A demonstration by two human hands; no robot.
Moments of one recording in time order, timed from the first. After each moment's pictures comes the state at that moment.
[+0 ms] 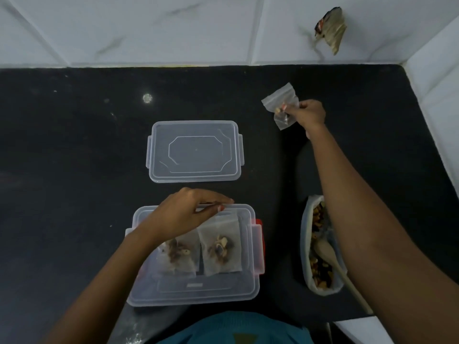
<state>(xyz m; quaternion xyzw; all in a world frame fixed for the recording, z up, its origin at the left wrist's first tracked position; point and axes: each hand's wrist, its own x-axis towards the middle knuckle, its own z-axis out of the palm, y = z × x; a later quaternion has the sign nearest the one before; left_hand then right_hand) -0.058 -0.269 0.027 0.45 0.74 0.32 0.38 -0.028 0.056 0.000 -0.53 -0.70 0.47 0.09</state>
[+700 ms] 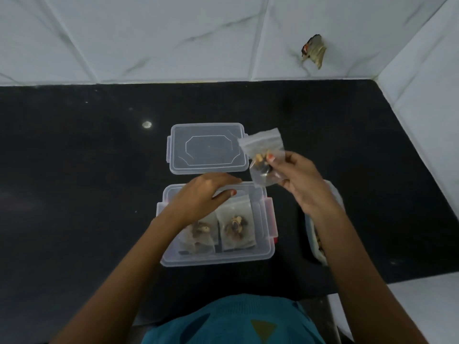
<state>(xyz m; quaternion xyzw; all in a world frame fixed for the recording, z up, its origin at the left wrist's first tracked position) -0.038 -0.295 0.044 0.54 0.76 0.30 0.21 0.084 -0.138 0.095 -0.42 -0.57 0.70 0.09</state>
